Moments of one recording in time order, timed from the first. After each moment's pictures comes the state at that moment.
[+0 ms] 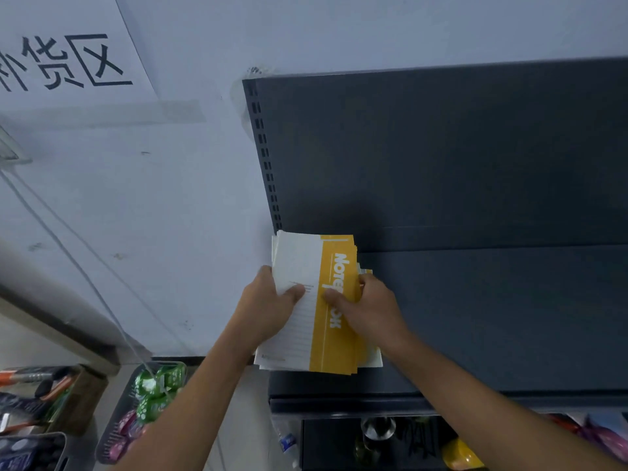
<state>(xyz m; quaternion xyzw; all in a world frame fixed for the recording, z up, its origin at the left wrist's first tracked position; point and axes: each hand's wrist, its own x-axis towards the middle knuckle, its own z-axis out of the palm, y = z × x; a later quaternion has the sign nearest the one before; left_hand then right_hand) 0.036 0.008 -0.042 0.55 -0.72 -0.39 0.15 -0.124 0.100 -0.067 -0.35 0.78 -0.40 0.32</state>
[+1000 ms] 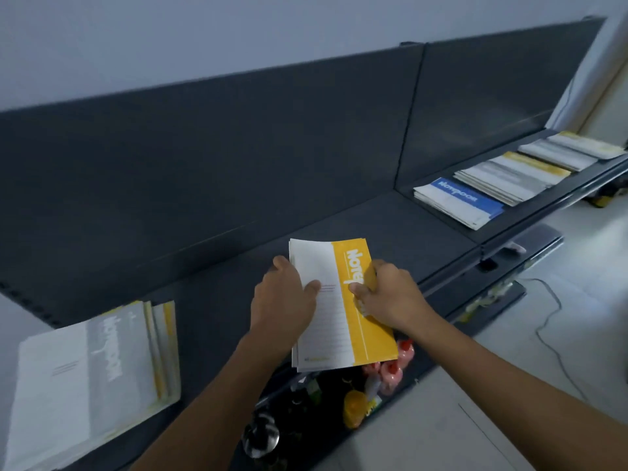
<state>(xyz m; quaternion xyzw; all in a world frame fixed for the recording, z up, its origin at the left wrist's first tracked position) -0.244 0.226 -0.036 0.33 -0.90 -0.26 0.11 -0.344 0.374 -0.037 -0.22 0.92 -0.29 0.14</state>
